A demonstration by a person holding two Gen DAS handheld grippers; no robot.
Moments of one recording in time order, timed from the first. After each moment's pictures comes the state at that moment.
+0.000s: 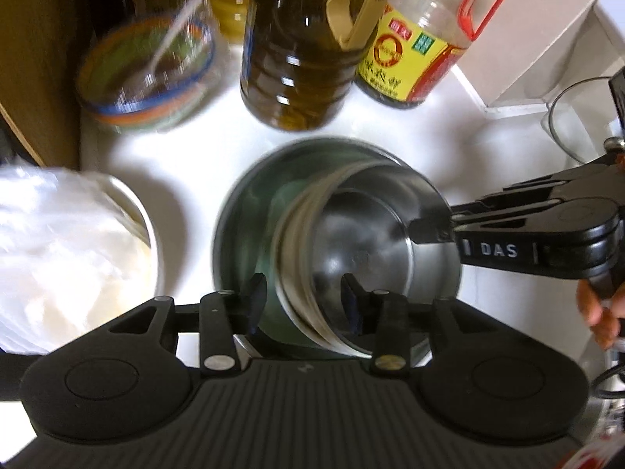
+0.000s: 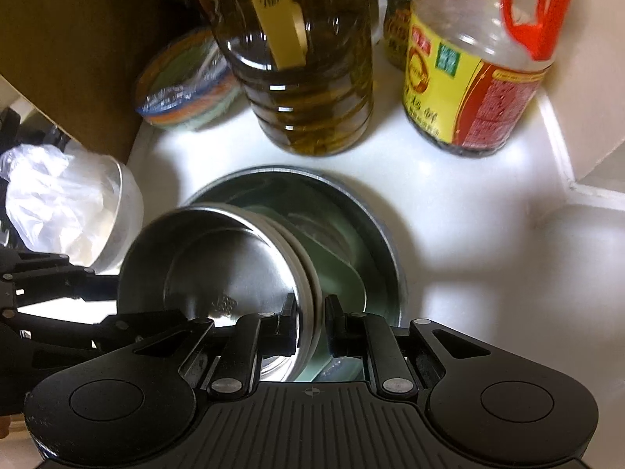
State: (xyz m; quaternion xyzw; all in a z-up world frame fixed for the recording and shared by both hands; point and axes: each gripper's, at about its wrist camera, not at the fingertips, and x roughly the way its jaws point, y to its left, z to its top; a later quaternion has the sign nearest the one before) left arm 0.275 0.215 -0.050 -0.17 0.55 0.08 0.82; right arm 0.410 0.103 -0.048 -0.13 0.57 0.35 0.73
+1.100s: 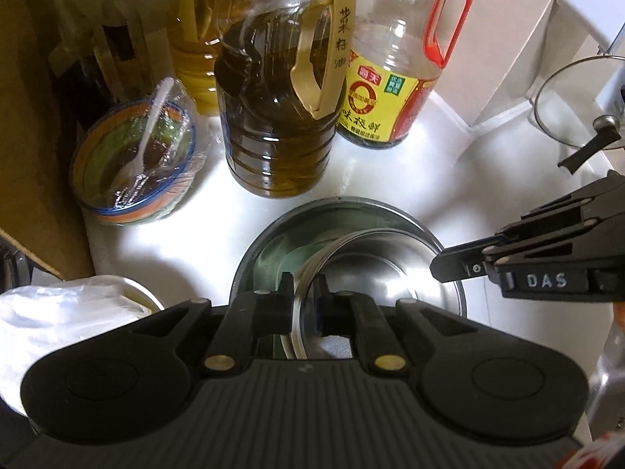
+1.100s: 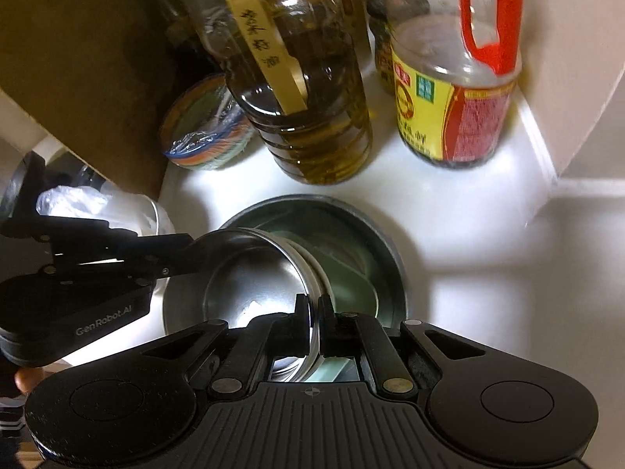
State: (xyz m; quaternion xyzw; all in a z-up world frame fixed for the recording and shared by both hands) left arm 0.304 0.219 -0.030 -0.10 0.52 0.04 0.85; right arm 0.409 0.082 -0.019 -0.05 0.58 0.36 0.73
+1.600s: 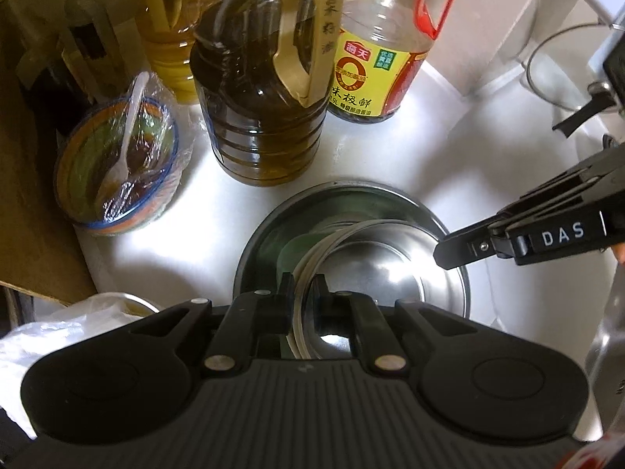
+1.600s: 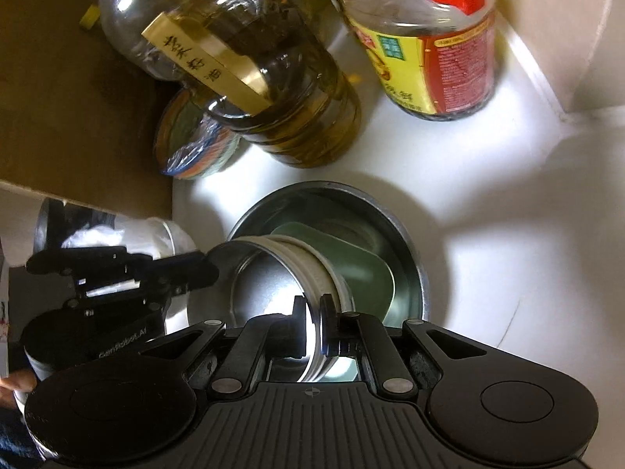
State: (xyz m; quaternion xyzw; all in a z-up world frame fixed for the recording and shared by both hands) left arm 0.324 0.220 -0.030 -0.07 0.57 0.01 0.82; right arm 0.437 0.076 -0.023 0.02 0.64 0.35 0.68
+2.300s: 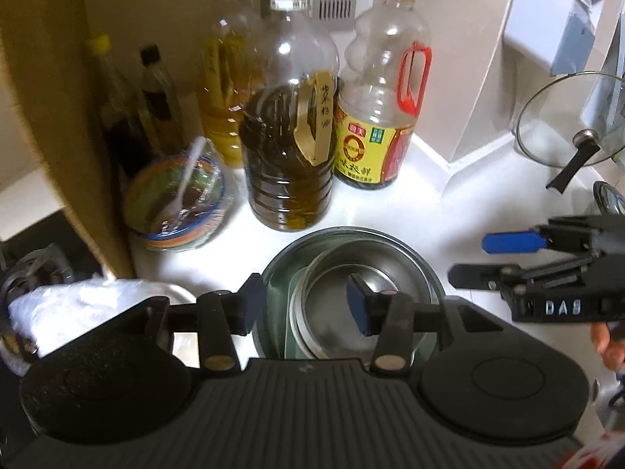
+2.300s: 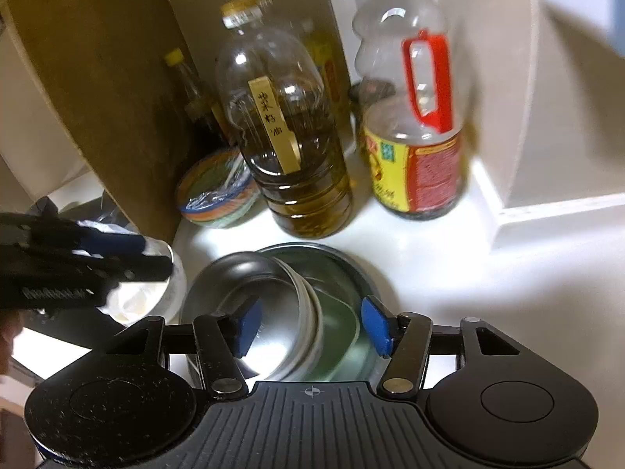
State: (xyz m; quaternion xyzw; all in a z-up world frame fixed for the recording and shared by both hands) left arm 0.236 0.194 0.027 -0.06 0.43 0.08 0.90; right arm 0.326 0.021 0.005 -0.02 0.41 0.36 0.84
